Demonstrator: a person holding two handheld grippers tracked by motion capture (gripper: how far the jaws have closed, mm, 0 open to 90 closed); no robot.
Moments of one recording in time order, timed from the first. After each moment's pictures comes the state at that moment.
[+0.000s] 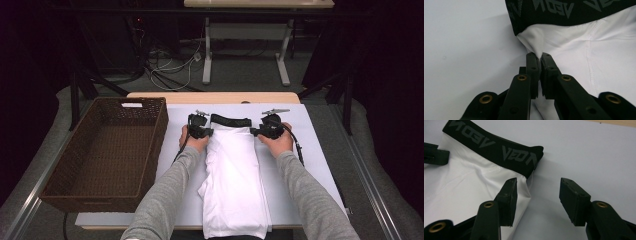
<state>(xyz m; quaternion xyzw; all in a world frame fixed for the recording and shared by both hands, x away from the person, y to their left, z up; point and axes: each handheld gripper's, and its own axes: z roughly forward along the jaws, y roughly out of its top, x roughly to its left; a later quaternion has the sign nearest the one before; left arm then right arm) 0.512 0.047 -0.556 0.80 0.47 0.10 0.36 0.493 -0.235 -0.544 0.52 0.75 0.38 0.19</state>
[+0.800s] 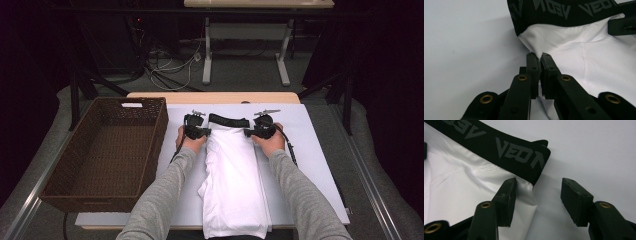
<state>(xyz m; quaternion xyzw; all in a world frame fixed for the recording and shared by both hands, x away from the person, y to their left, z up) 0.506 0.058 -0.552 0.79 0.47 0.09 0.38 0.508 -0.217 -0.560 0.51 0.76 0.36 0.18</state>
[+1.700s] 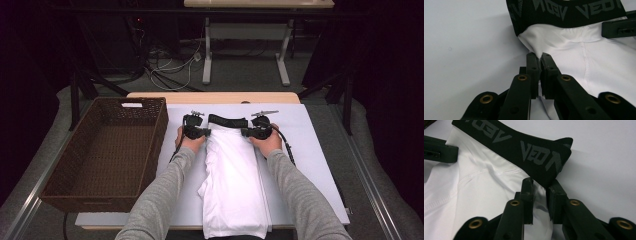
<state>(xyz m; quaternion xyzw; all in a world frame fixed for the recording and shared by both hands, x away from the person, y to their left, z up) 0.510 0.061 -0.556 0.79 0.48 0.07 0.38 0.507 -0.209 -0.565 0.49 0.76 0.40 0.13</state>
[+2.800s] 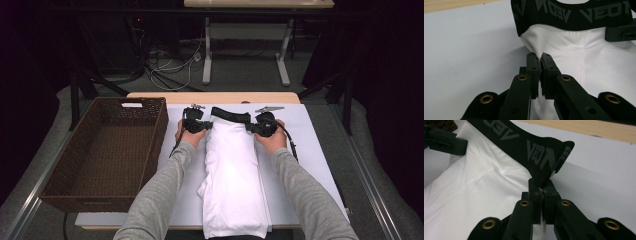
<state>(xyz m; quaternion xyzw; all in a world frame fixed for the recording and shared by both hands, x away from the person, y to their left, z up) 0.514 0.058 -0.523 0.79 0.45 0.08 0.41 0.496 -0.218 -0.531 0.47 0.76 0.42 0.17</state>
